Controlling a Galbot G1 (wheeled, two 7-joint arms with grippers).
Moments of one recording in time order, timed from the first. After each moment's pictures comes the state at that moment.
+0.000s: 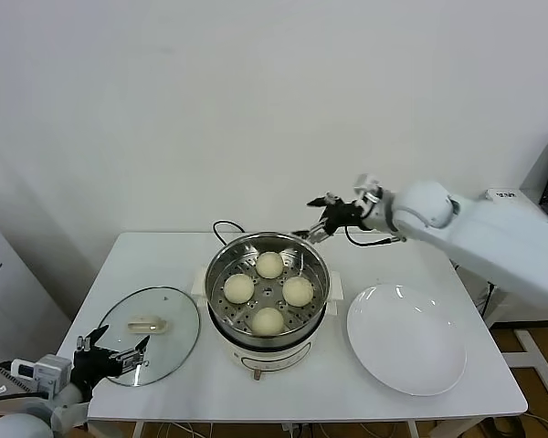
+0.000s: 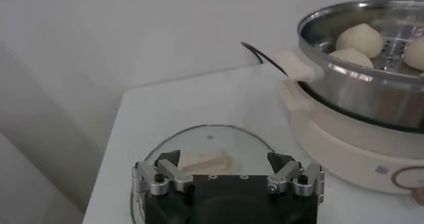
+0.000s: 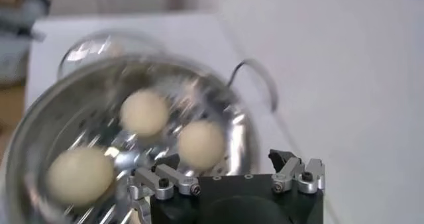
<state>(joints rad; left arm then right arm) 1.67 -0.88 -0.71 -2.26 -0.60 0.59 -0.13 0.29 0.66 -0.96 1.54 1.03 -0.27 -0.33</state>
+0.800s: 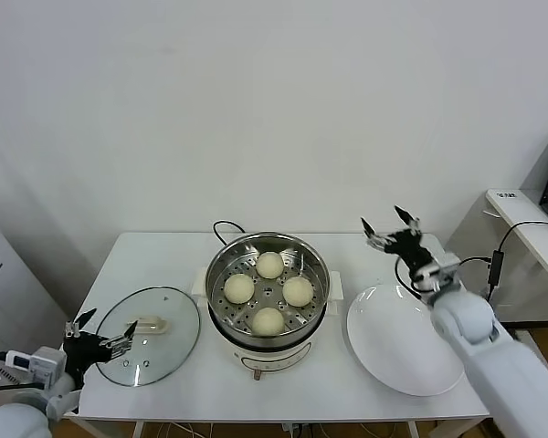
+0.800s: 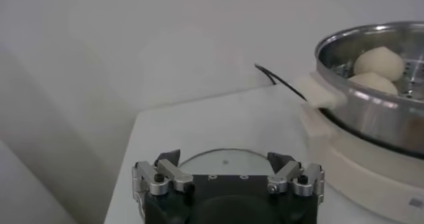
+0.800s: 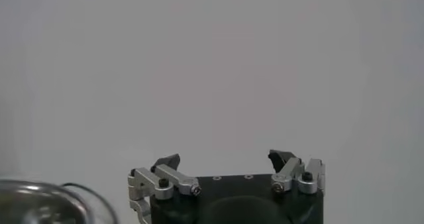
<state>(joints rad) 1.63 -0.87 -0.72 -2.17 -0.43 0.48 -0.08 -0.92 0.87 0.29 1.63 0.58 0.02 0.01</state>
